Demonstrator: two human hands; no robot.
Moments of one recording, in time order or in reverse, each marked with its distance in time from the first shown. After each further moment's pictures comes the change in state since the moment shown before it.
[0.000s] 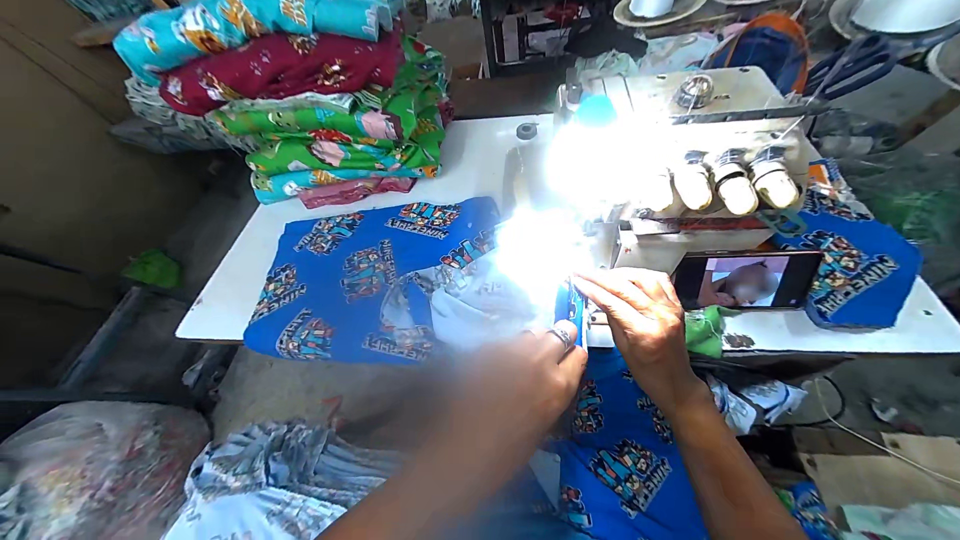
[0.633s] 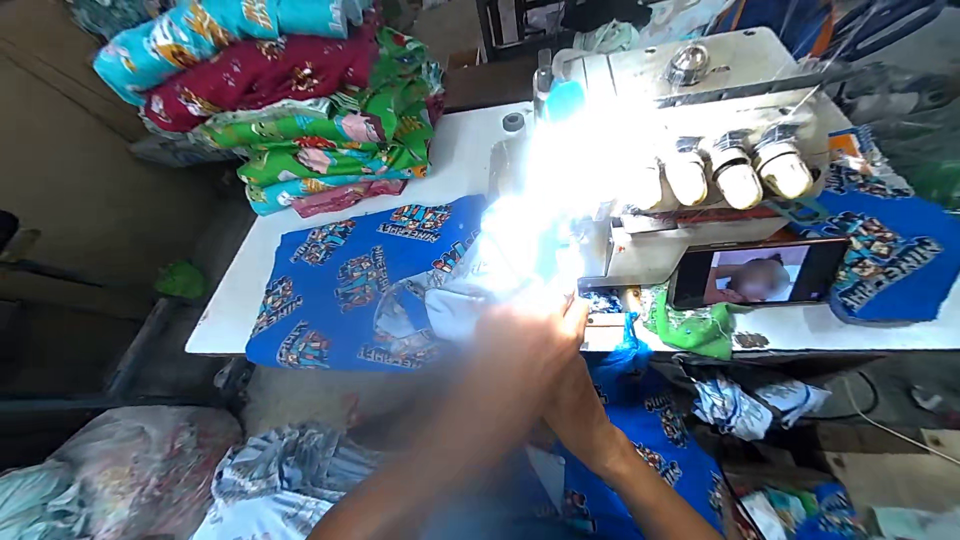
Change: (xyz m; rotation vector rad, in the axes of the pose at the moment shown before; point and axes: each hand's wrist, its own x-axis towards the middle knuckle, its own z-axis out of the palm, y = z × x) left_hand 0.044 -0.007 0.017 0.123 -0.014 -0.061; right_hand -0.040 -0.078 0.041 0.507 -0.027 0.394
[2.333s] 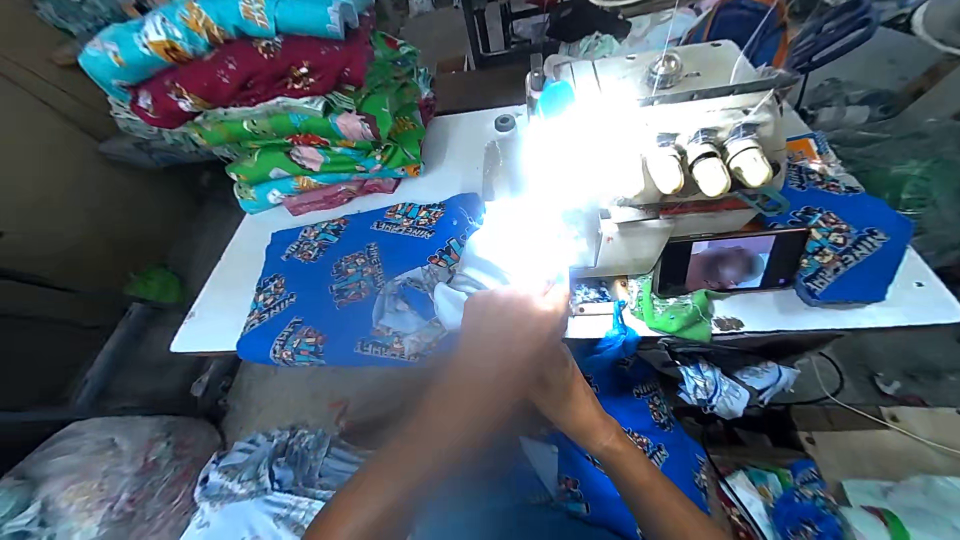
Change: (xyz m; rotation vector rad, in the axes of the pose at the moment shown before) left_hand -0.007 -0.008 -0.002 -0.088 0.001 -0.037; right_hand 0.001 -0.009 0.000 0.153 -0.100 0.071
